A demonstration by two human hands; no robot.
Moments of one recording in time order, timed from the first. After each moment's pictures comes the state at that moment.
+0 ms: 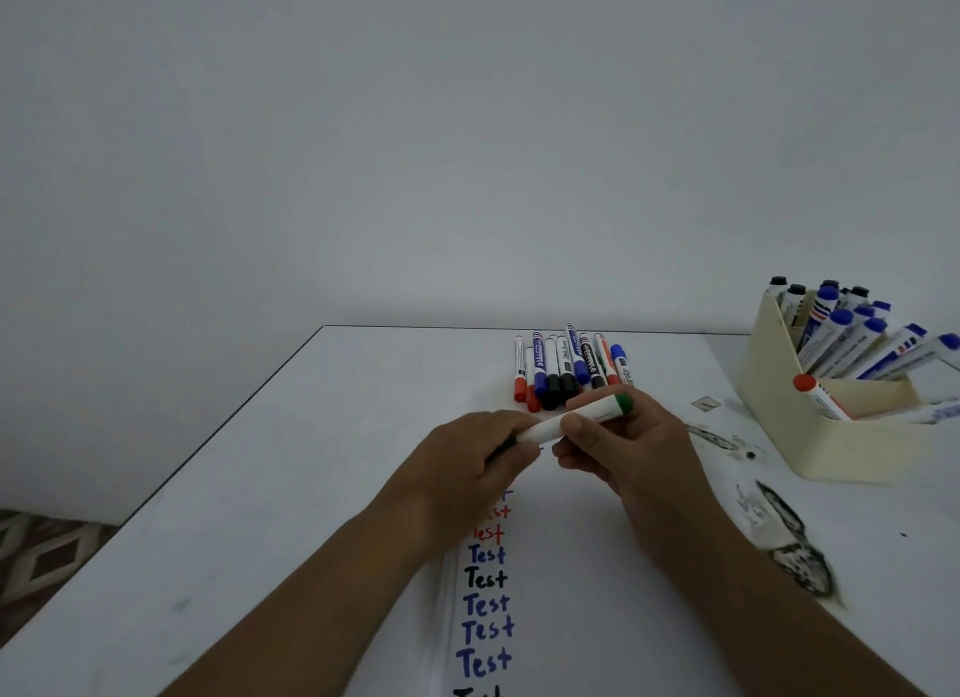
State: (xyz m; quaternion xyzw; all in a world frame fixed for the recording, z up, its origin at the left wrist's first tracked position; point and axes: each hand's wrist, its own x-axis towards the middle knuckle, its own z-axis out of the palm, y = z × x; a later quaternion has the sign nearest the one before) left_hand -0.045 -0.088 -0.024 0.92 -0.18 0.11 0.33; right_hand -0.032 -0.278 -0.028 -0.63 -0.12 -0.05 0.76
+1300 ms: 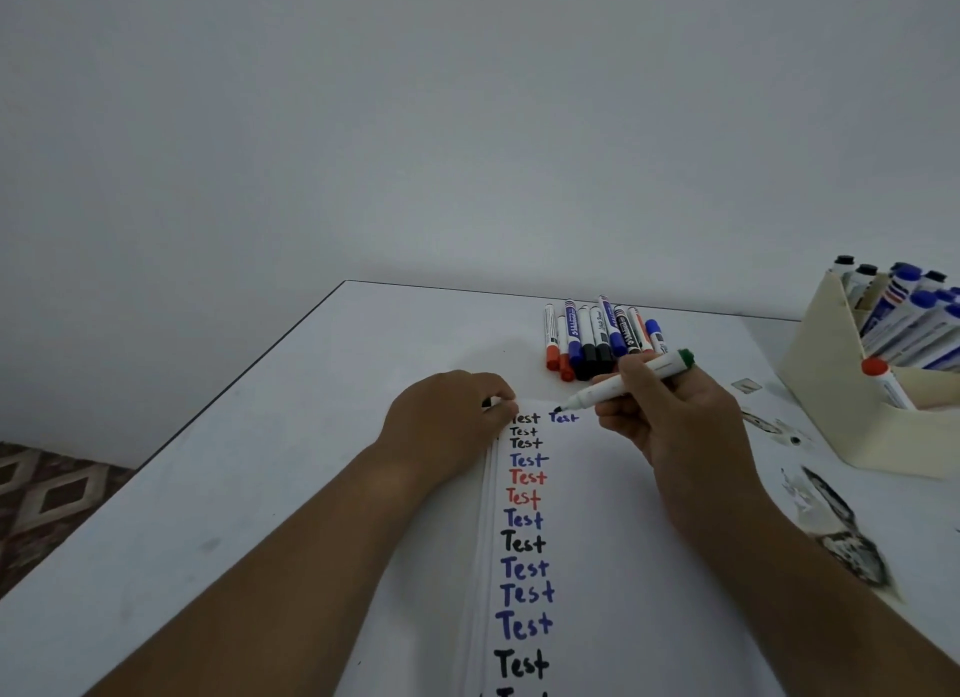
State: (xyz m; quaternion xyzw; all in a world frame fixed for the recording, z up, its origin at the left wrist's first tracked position) left_hand -0.009 -0.044 -0.047 0.97 -0.07 0.12 0.18; right_hand -0.024 -0.261 -0.031 -0.64 -0.01 -0.10 0.76
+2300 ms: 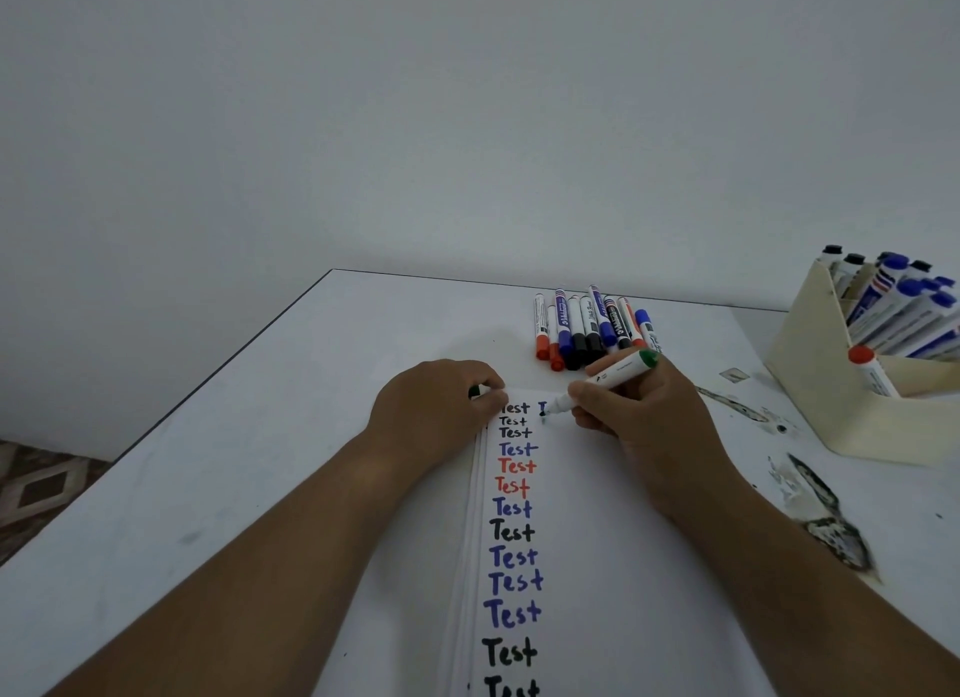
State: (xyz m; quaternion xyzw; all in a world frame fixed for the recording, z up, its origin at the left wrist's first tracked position) left_hand -0.002 -0.043 -0.051 0.97 -0.05 0.13 0.20; right_hand -0.010 -0.262 -0.044 -0.77 -0.05 -0.07 0.63
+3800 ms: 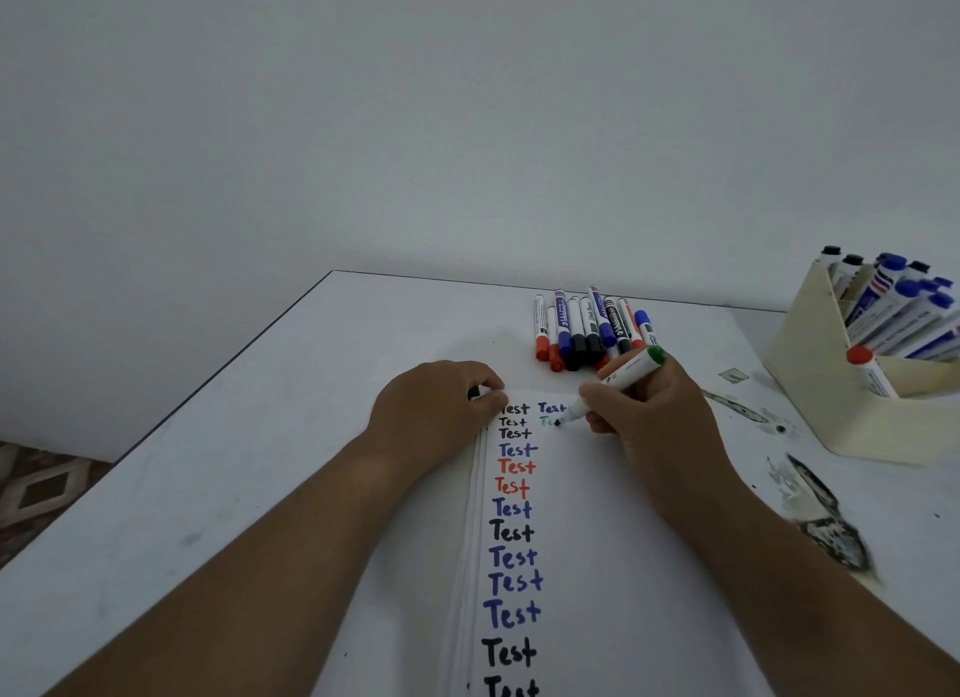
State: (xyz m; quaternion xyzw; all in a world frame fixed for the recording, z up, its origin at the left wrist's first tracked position) left_hand -0.004 -0.043 -0.051 0.97 -0.05 0.13 0.21; right_hand -0.017 -0.262 -0.041 -0.78 -0.03 -0.11 0.62
